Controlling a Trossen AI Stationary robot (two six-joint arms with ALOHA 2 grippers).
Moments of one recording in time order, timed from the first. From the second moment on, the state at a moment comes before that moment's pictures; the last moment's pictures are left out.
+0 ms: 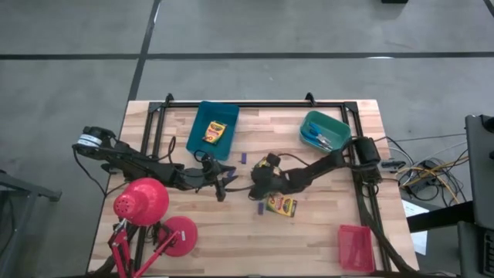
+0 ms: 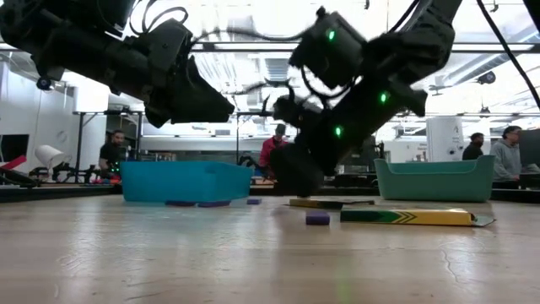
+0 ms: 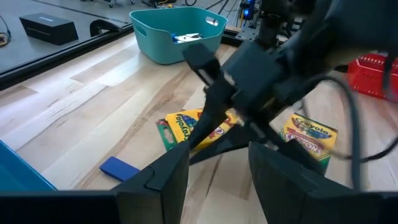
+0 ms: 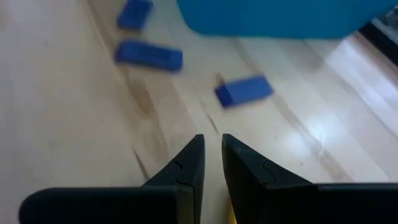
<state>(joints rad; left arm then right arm) -0.25 1.41 0.47 0.63 -0.54 -0.33 0.16 2.00 0.99 0.21 0.66 0.29</state>
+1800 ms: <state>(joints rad) -0.24 1.41 0.47 0.62 -0.48 -0.45 0.18 1.80 0.85 0.09 0.47 0.54</state>
